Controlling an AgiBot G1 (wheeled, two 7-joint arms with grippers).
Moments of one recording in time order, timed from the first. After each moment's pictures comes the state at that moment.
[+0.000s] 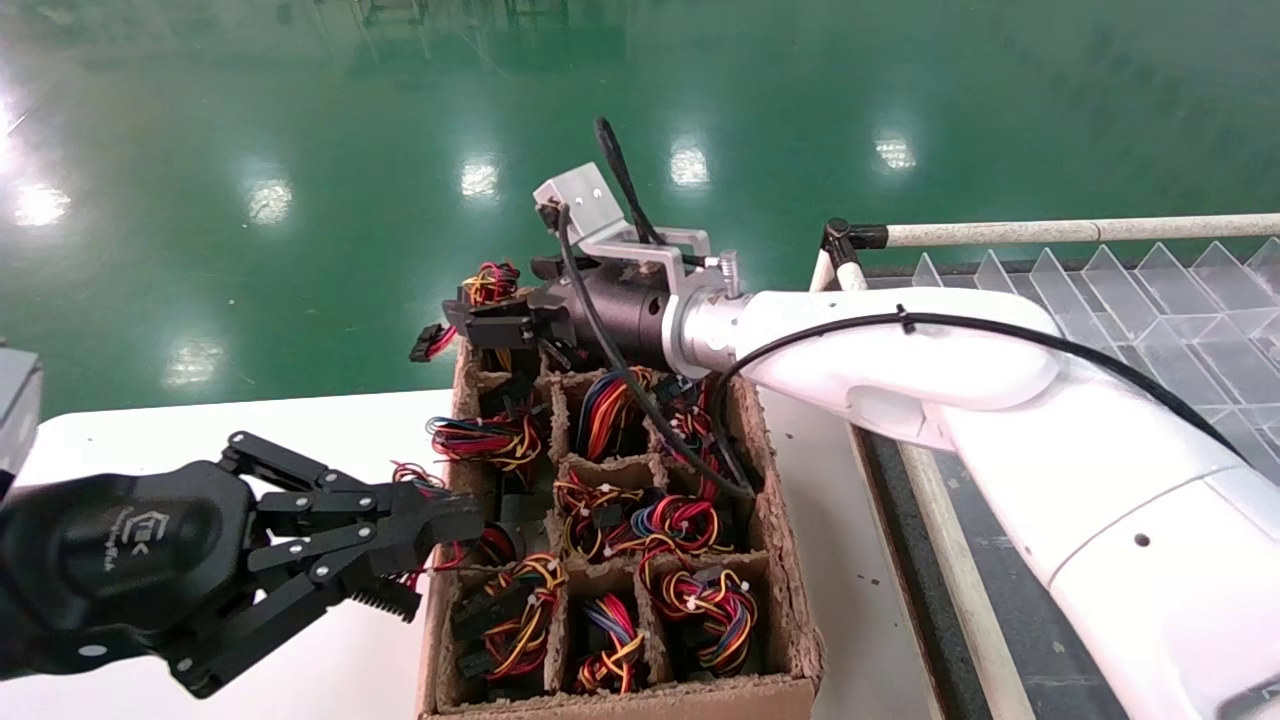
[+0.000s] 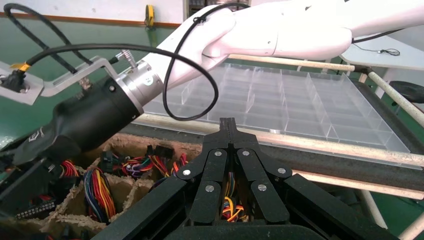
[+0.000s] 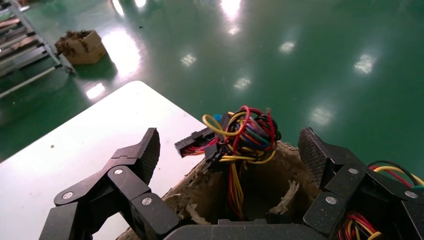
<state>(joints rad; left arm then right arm) -1.10 0.55 0.43 -1.24 0.62 1.42 -0.10 1.58 -1.37 -0.88 0.65 -1.22 -0.66 0.50</state>
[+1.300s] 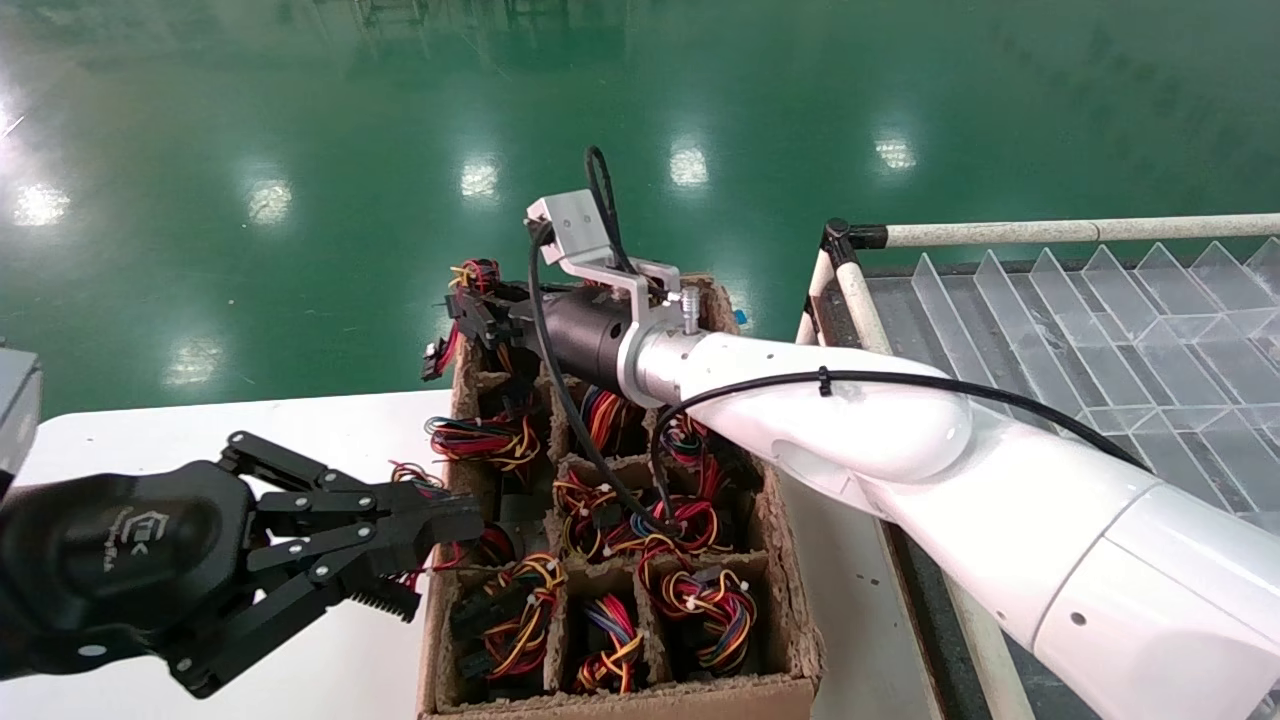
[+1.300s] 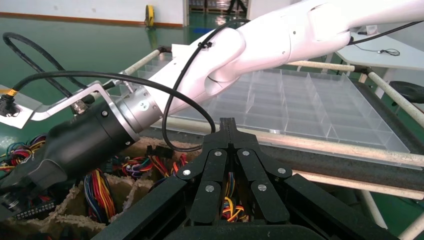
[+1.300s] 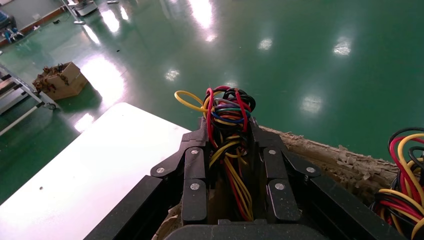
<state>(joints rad) -1.10 0.55 0.43 -1.24 0.62 1.42 -0.10 1.61 -1.38 -1.34 0.75 -0.83 -0.26 0.61</state>
